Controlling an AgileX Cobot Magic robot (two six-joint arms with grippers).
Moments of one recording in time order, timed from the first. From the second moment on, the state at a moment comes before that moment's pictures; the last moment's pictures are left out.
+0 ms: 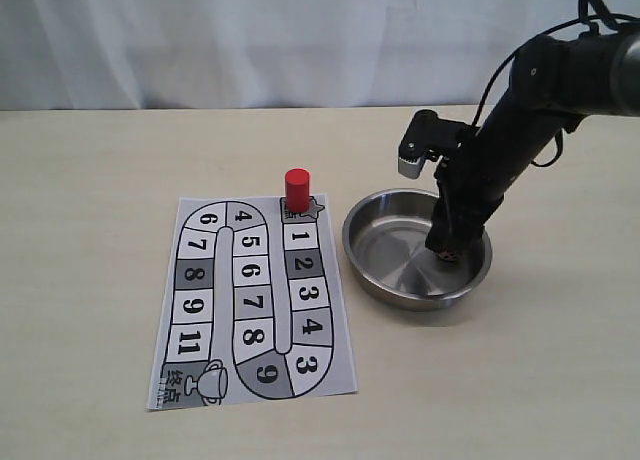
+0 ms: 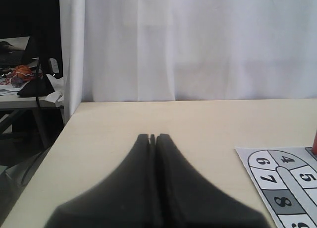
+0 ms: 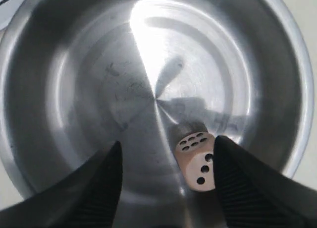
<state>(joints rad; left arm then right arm) 0.02 0.00 0.01 0.09 0.15 -0.05 0.20 2.01 -1.41 0.23 0.86 -1.08</state>
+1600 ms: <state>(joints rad) 0.02 0.00 0.01 0.09 0.15 -0.05 0.20 2.08 -1.41 0.25 0.78 -1.09</state>
